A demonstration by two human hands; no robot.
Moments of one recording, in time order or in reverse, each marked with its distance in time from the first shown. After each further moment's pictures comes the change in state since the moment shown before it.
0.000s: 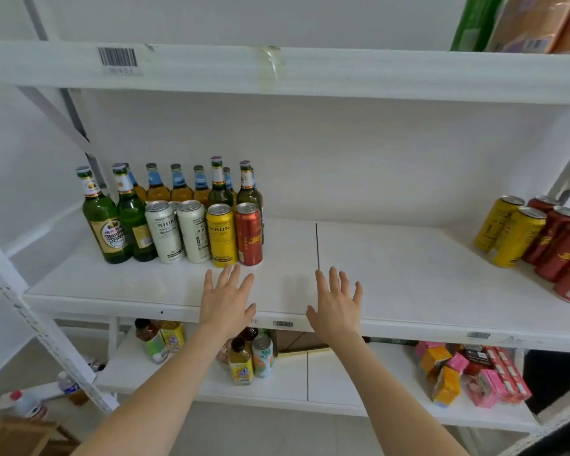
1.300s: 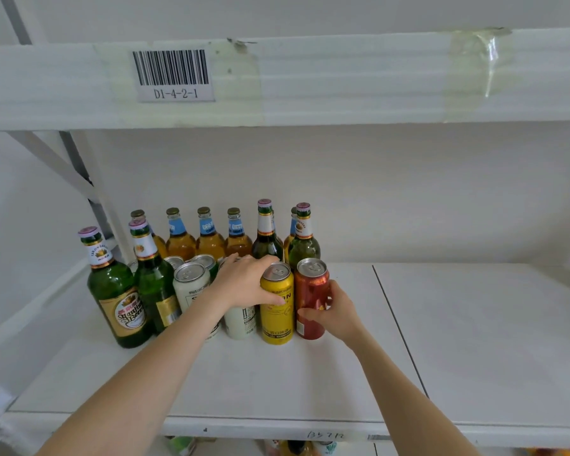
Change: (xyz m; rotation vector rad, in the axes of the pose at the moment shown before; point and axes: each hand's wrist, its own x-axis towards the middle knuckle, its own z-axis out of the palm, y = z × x) left_hand 0.210 -0.167 -0.021 -0.307 -0.082 0.241; right_hand 0.206 -0.125 0.041 1.138 -0.083 0.130
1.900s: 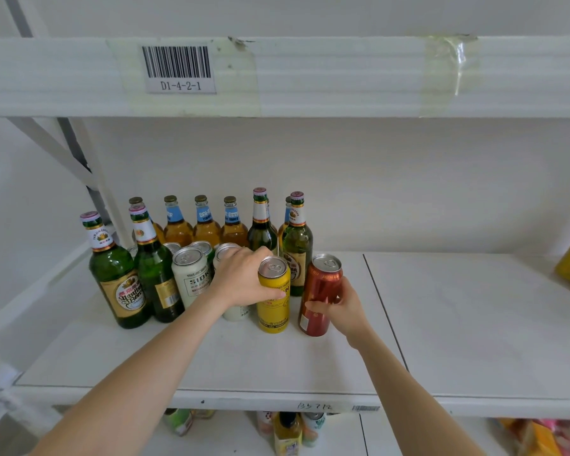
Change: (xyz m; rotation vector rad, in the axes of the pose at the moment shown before) left_hand -0.030 0.021 0.005 -0.048 0.205 -0.003; right_hand -0.034 0.011 -0.017 0.204 0.086 0.070
